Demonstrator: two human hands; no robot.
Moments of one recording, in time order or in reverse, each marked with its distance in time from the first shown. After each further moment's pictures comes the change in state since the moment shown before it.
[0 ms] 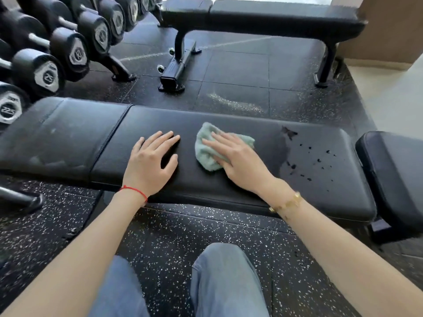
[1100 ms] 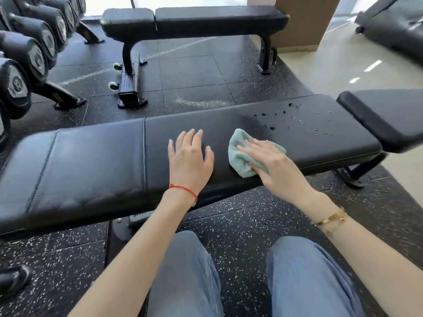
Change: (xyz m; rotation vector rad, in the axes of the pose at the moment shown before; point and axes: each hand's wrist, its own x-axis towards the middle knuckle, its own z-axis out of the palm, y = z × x) left_hand 0.011 -0.040 -0.025 -0.211 -0.105 0.113; right_hand -0.026 -0.128 0.037 -0.161 0.177 0.418
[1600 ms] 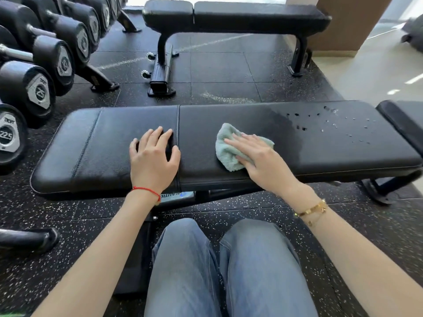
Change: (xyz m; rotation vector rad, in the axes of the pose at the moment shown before) left_hand -0.036 -0.117 -0.052 0.187 0.133 -0.136; right_hand 0.044 -0.057 0.039 0.071 -0.062 -0.152
